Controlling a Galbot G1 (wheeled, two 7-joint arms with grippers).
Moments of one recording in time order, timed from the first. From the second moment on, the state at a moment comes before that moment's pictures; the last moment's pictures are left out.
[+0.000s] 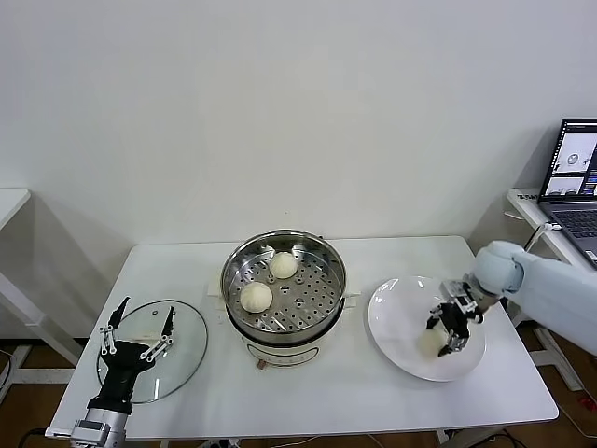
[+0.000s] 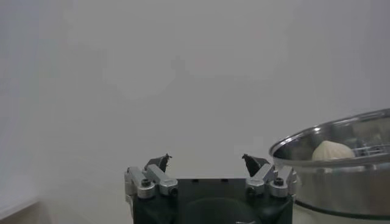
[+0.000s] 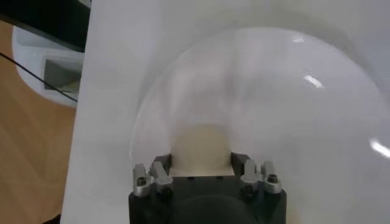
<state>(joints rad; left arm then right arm) 1.66 -1.29 -0.71 -2.02 -0.03 -0.30 0.04 0.25 0.60 -1.12 1.33 0.15 -0.05 -1.16</state>
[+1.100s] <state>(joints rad) 1.66 -1.29 -0.70 -2.06 -0.03 -0.29 0.03 0.68 1.09 -1.29 1.51 -0.10 0.68 -1.11</state>
